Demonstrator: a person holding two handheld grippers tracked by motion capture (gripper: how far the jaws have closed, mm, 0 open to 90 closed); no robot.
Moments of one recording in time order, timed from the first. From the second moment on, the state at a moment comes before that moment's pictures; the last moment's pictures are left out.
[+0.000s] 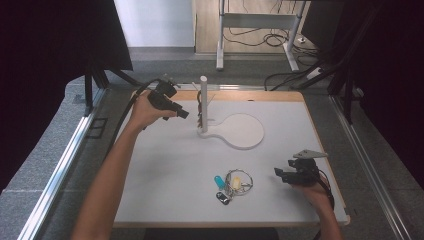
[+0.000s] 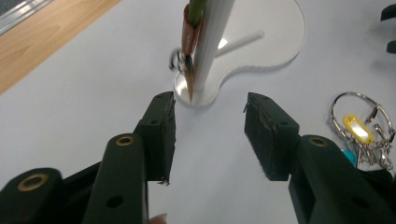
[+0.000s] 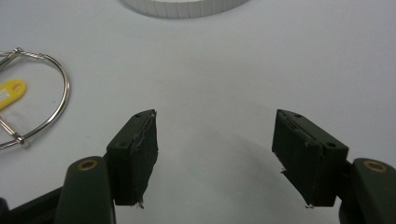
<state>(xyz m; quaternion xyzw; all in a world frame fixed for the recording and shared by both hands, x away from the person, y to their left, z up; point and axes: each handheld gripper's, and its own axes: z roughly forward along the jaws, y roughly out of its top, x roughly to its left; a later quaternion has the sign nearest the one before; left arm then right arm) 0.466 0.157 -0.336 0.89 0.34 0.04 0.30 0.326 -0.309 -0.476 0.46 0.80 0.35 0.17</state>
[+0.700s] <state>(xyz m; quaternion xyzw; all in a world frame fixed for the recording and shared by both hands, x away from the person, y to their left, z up) 0.373 0.176 -0.373 0.89 0.32 0.08 0.31 0.324 -0.305 -0.474 0.45 0.80 0.35 0.17</state>
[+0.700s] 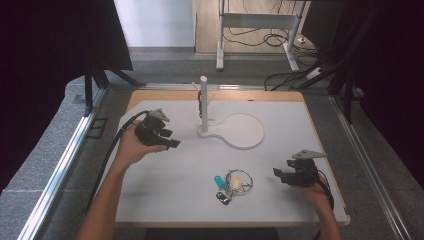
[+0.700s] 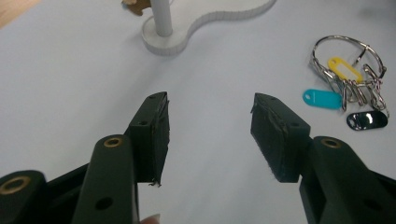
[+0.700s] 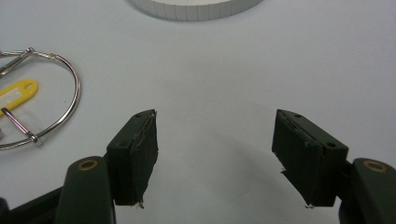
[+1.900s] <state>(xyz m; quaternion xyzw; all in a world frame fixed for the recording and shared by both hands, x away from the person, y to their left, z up) 0.322 0.195 -0.431 0.89 0.34 0.07 0.31 0.321 -0.274 -0.459 0.42 0.82 0.34 0.17</state>
